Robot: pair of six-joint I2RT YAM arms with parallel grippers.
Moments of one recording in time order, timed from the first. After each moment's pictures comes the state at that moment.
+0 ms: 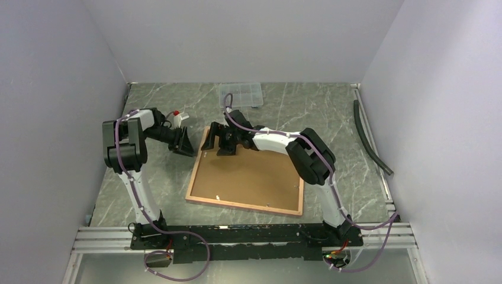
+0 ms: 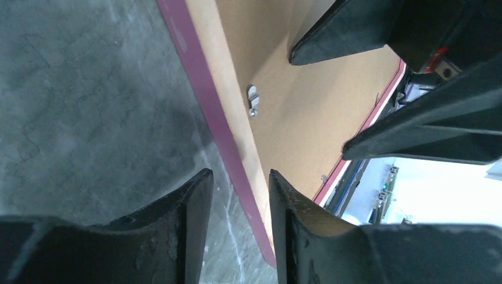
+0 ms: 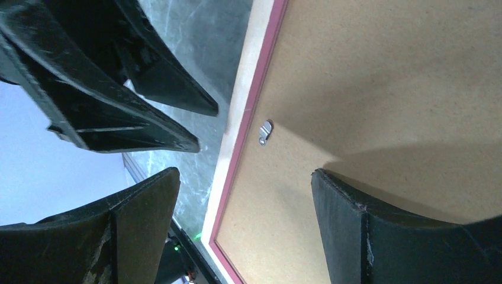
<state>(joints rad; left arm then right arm) 0.14 2.08 1.38 -1.01 0.93 0.53 0.78 2.17 1.49 -0.01 -0.37 0.93</state>
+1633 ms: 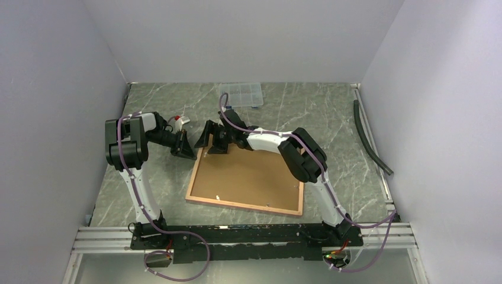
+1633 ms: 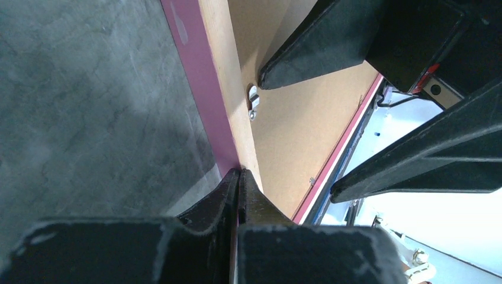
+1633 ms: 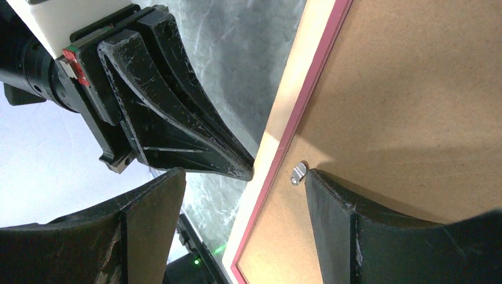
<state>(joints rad) 0.13 2.14 1.34 -0.98 0.98 0.50 0.80 2.29 1.60 0.08 -0.42 1.01</state>
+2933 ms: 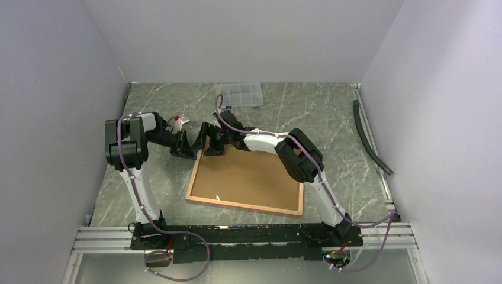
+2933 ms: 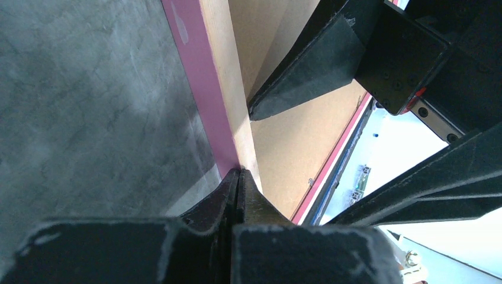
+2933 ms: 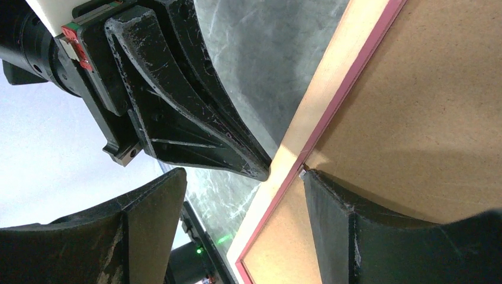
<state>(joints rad) 0.14 2.14 1.34 -0.98 0.98 0.49 0.82 2.32 1.64 0.09 -0.47 1.00</state>
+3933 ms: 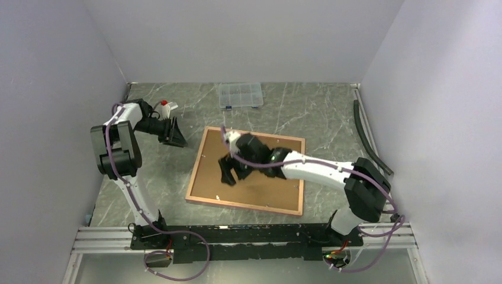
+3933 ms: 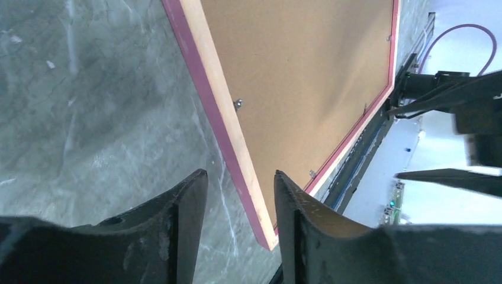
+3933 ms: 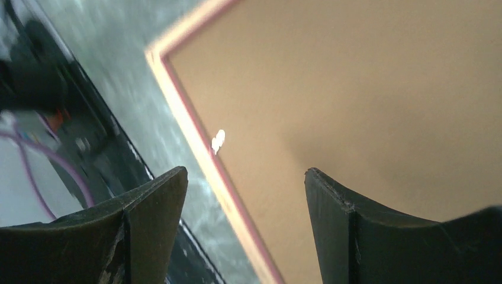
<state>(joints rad) 0.21 2.03 1.47 -1.10 0.94 0.55 0.94 1.60 1.11 -0.21 -0.20 0.33</state>
